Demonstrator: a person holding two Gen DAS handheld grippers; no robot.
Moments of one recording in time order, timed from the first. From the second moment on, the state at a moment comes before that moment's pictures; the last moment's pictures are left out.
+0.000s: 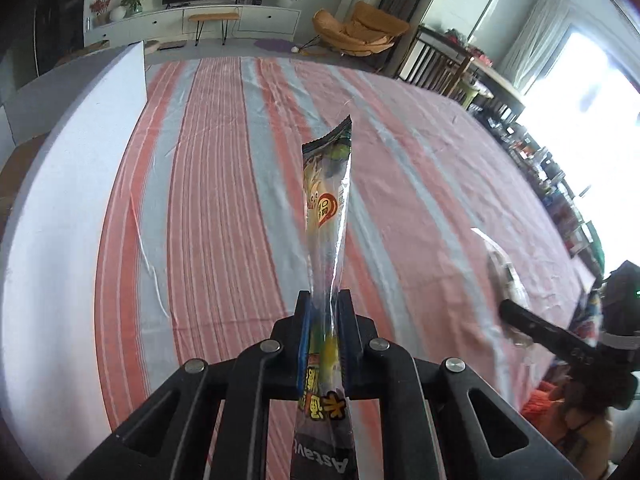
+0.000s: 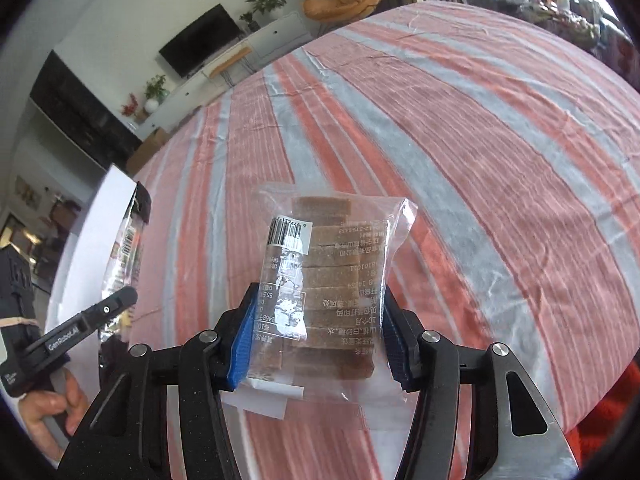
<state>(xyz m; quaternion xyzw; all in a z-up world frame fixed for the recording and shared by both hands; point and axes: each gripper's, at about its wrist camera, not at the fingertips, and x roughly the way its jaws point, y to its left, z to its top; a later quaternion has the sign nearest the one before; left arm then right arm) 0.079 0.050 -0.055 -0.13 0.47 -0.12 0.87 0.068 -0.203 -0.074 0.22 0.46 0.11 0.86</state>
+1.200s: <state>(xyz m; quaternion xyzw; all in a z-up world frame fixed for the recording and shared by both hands) -0.055 0.263 0.038 -0.04 0.35 0.29 0.89 0.030 0.121 0.050 -0.03 0.40 0.38 0.83</state>
